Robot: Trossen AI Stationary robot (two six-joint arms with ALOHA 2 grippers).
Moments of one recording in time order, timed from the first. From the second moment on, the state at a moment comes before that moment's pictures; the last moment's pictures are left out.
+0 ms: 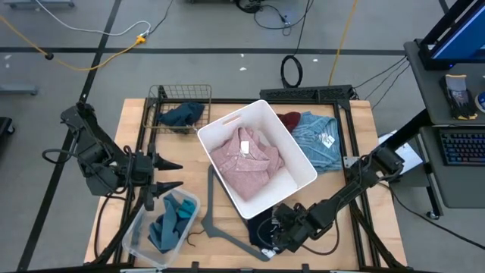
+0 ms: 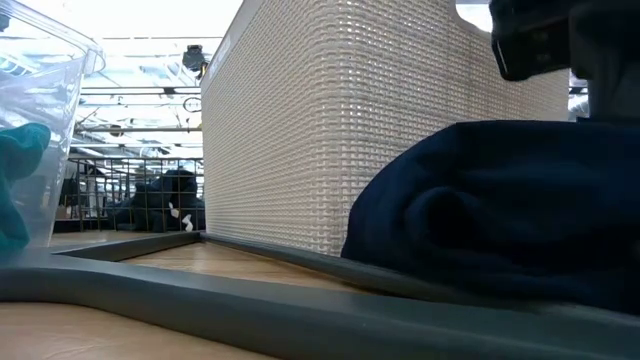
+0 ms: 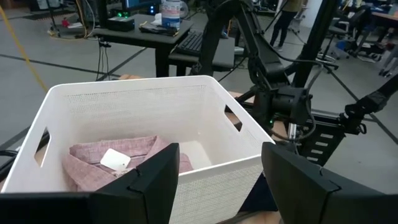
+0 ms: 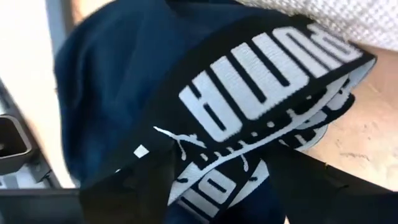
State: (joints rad) left arm -0.85 0.93 1.09 -0.53 -0.91 -0.46; right arm 0.69 1.81 1.11 -0.46 0.26 1.40
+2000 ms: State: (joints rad) left arm -0.85 0.93 1.09 -0.54 -0.91 -0.48; right arm 0.71 1.77 1.11 -0.42 0.28 1.37
